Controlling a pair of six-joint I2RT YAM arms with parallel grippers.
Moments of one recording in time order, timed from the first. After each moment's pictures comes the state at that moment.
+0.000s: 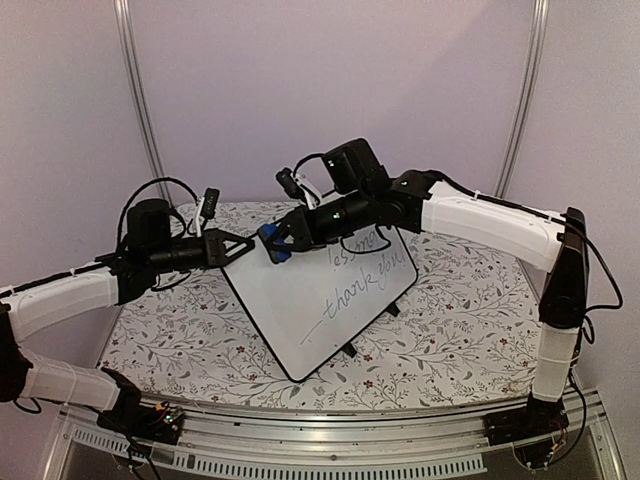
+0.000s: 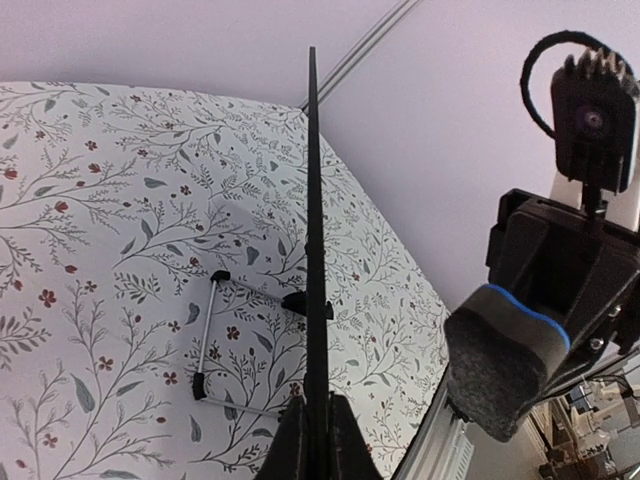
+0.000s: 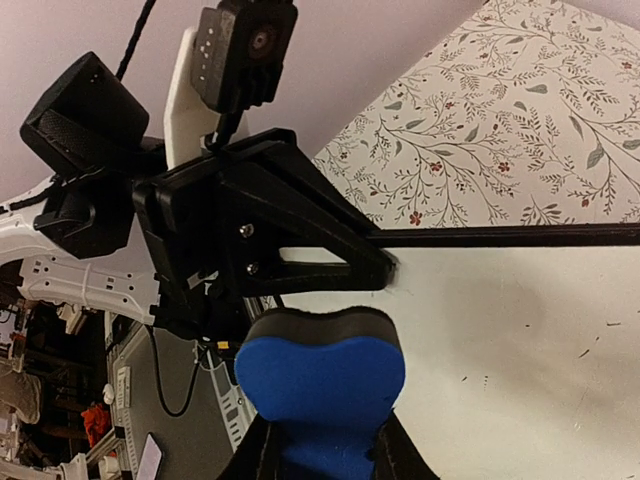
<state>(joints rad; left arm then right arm) -0.44 1.16 0.69 0.20 0.57 -0.56 0.95 1.95 1.85 -0.48 -0.44 0.43</state>
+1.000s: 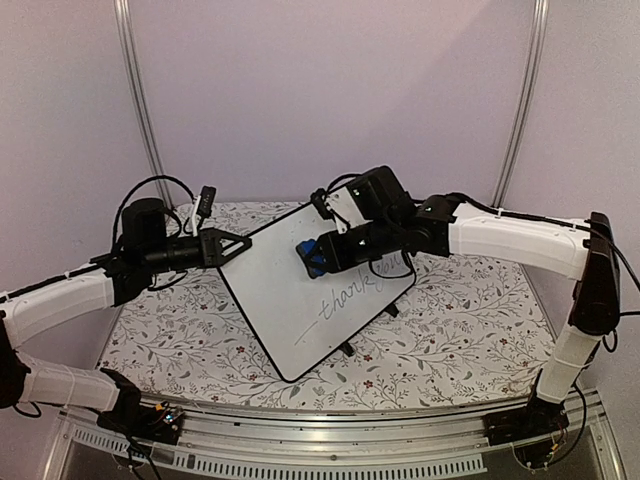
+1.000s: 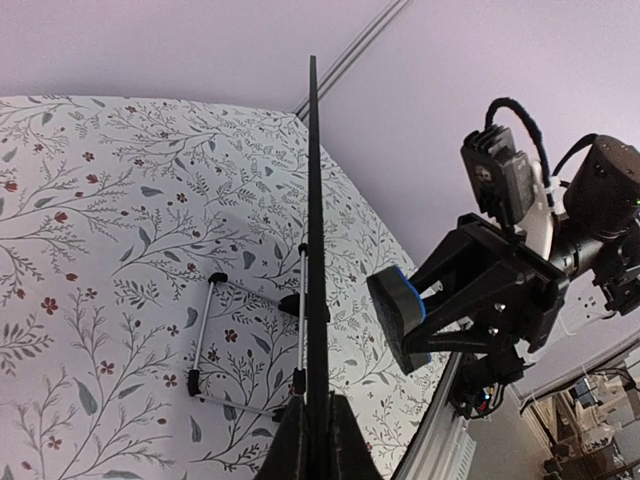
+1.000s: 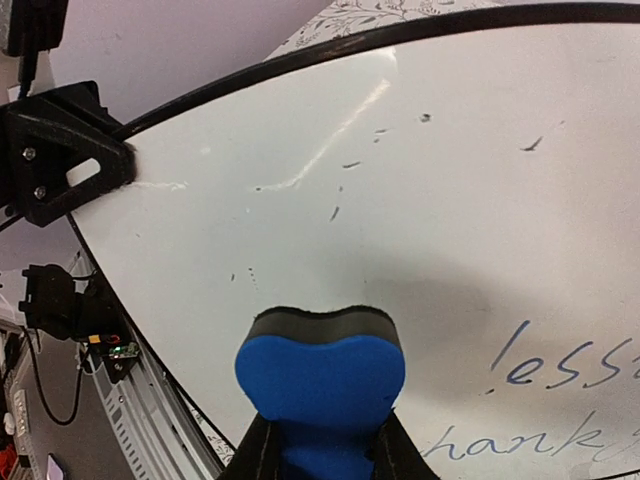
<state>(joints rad) -0.44 1.13 0.69 0.18 0.59 -0.54 0.94 1.77 1.52 -0.40 -0.20 0.38</state>
